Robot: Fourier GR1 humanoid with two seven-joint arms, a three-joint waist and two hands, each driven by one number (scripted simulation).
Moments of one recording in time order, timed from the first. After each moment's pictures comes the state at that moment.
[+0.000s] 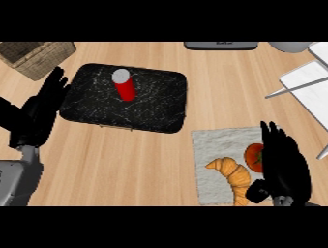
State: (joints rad) left arm -0.26 0.32 -0.03 -1.48 0.22 0.11 0.19; right arm -0.08 -0.44 0.51 -1.81 0.89 0.11 1.05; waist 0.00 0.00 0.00
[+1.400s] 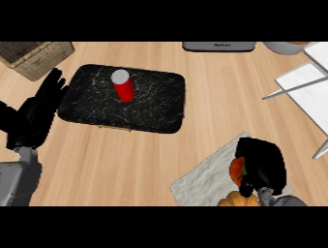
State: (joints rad) left arm -0.25 0.27 0.05 -1.48 0.17 0.03 0.20; right arm -0.08 -0.30 0.47 -1.60 1.08 0.06 0.74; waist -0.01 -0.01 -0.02
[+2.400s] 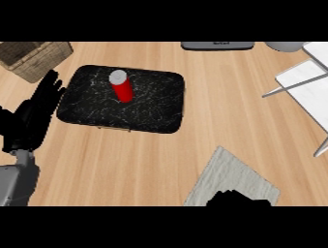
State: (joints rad) left arm -0.22 0.27 0.07 -1.50 0.16 0.04 0.21; right arm 0.13 -0.16 0.80 -2.35 1.08 0.05 0.69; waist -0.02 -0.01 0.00
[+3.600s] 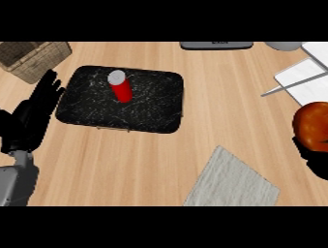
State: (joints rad) left arm -0.22 0.26 0.08 -1.52 0.16 0.03 0.22; right arm -0.38 -0.09 -0.14 -2.32 0.94 0.50 0.78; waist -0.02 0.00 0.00
